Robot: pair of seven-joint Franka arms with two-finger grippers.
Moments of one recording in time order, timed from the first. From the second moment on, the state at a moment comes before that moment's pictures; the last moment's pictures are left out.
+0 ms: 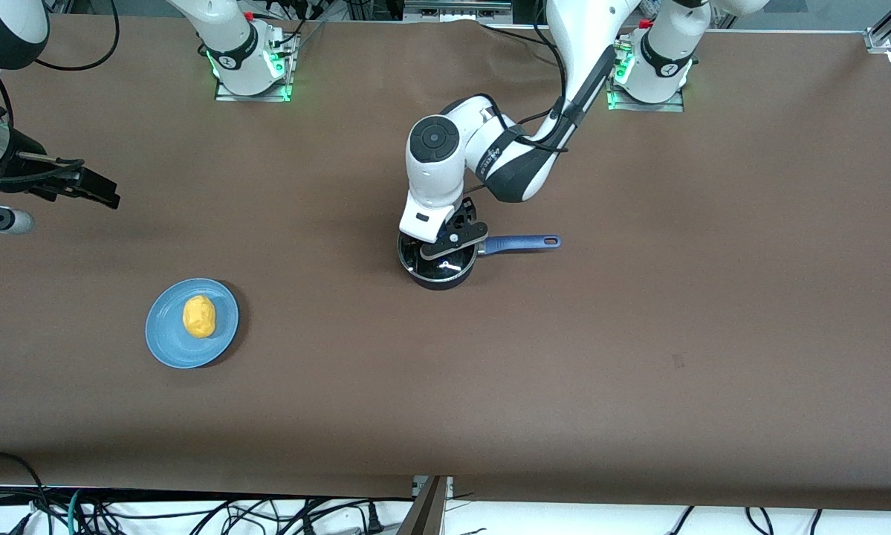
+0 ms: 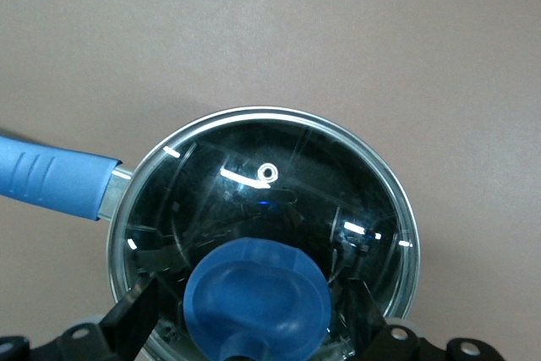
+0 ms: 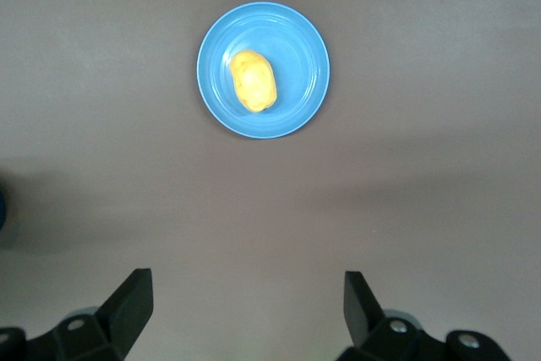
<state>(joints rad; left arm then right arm) -0.78 0.71 -0.05 -1.40 0.00 2.12 -1.24 0.06 0.08 -0.05 -1.60 -0.03 1.59 0.12</state>
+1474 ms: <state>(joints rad) -0.39 0.56 -0.01 -1.37 -0.03 1.89 -0.58 0.06 0.08 -0.05 -1.60 -0.03 1.58 0.12</state>
